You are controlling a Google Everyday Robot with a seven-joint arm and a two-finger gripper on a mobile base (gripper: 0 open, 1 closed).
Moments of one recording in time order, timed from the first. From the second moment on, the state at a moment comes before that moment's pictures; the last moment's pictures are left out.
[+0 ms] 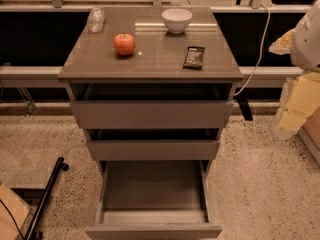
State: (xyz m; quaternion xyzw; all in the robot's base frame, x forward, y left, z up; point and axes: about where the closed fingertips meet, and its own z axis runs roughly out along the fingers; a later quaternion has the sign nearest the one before) arm 0.438 -0.217 0.976 -0.60 0.78 -0.03 0.16
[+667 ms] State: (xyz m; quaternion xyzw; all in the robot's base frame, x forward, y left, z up) arm 0.460 -0.207 0.973 -0.61 0.77 0.00 0.19
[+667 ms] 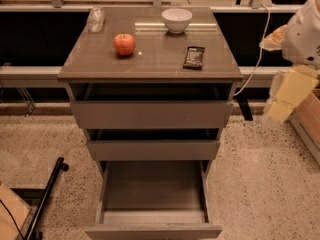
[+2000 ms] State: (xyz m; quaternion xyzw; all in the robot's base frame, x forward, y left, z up) arm 0.565 -0.191 0.974 -0.57 0.75 0.08 0.32
